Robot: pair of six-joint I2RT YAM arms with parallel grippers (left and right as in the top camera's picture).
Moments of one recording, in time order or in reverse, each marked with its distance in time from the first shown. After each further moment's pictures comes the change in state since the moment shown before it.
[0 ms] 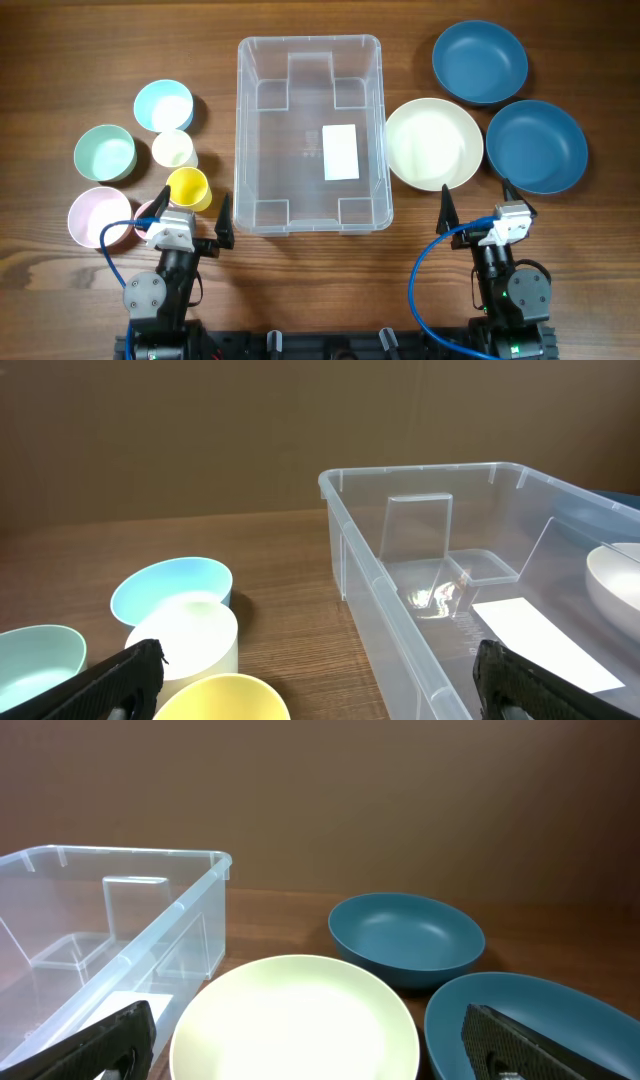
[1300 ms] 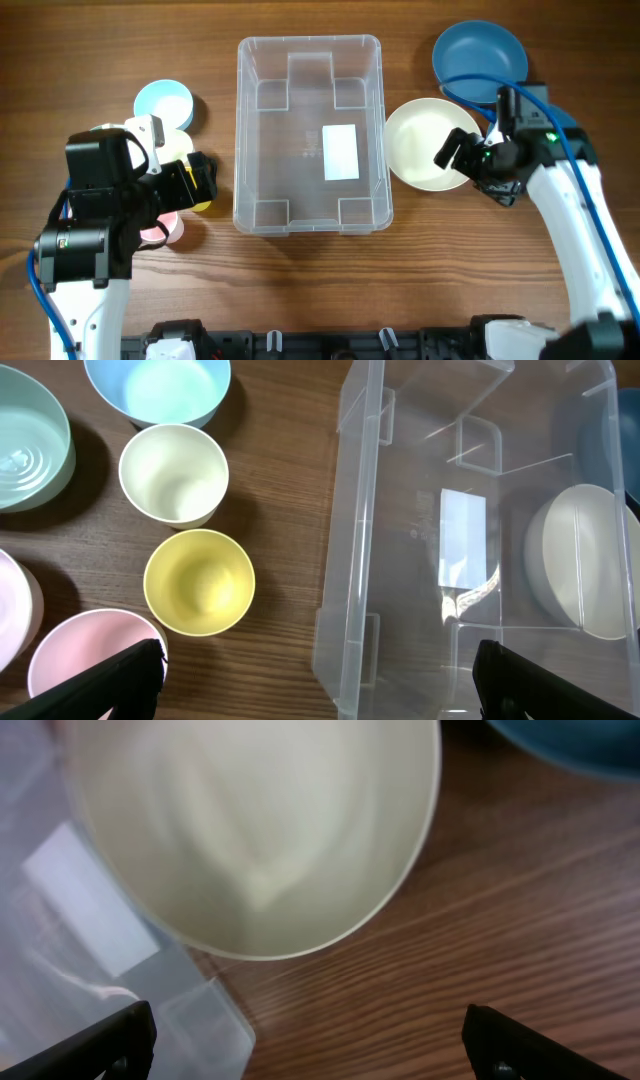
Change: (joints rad) left arm 0.000 0.985 1.086 -0.957 0.000 -0.233; right arm -0.098 1.418 1.135 -1.052 -0.162 0.605
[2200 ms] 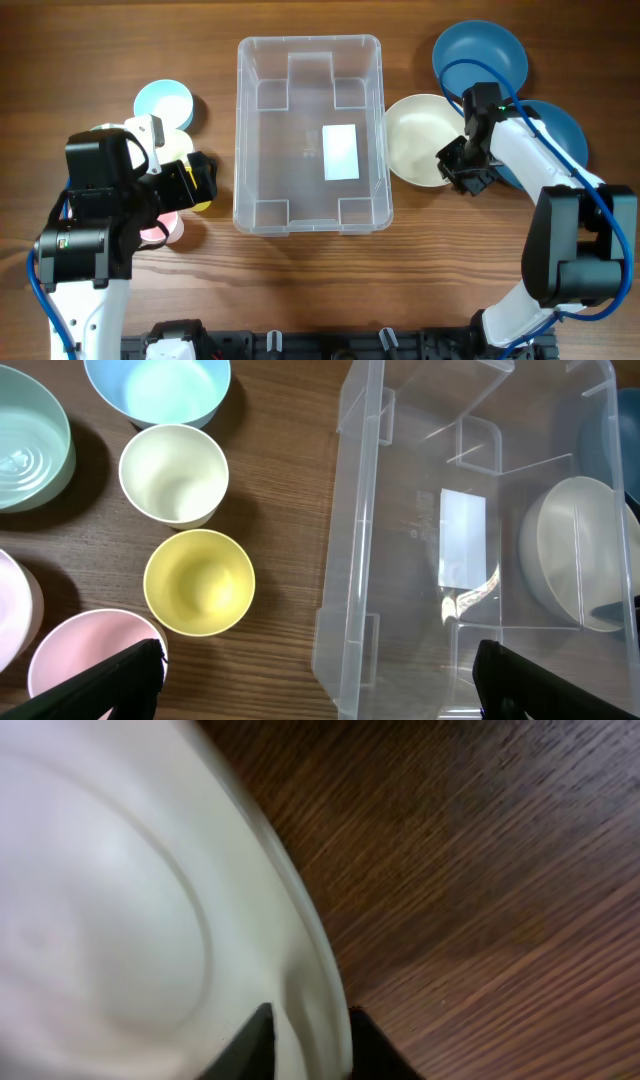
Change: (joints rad) left arm 0.000 0.000 0.000 0.001 0.000 0.000; right arm -0.001 0.389 0.000 0.163 0.086 0.332
